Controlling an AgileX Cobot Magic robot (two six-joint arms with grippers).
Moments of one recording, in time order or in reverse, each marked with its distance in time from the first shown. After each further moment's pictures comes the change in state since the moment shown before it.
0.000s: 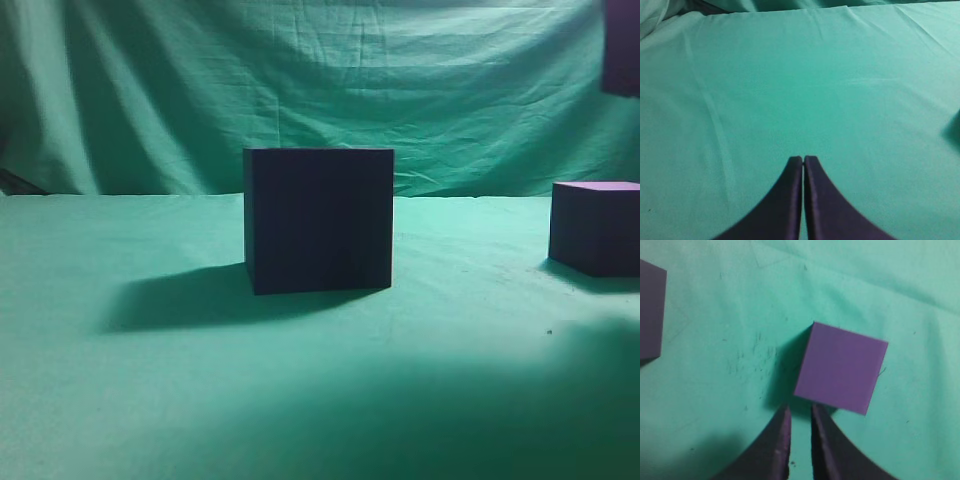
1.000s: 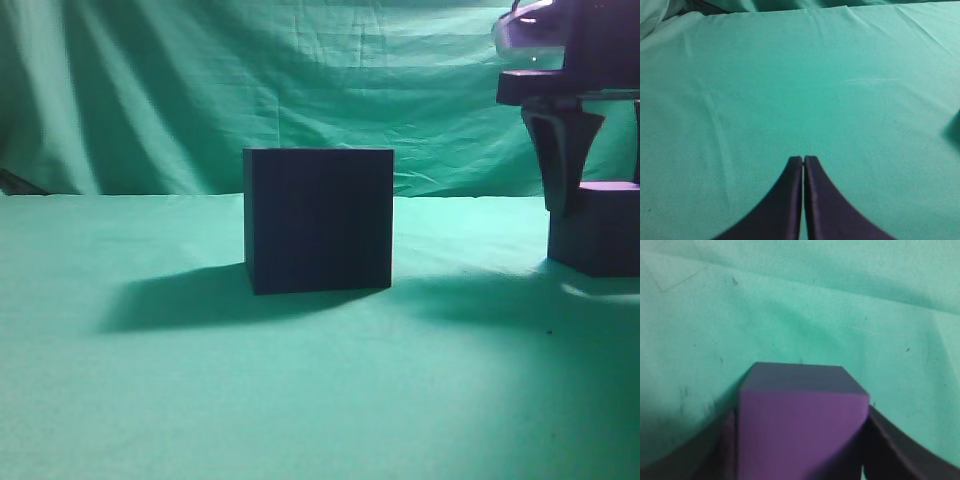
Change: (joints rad) left arm 0.000 0.000 0.000 0.000 0.000 0.000; right arm 0.033 0.265 -0.058 -0.194 -0.107 0.262
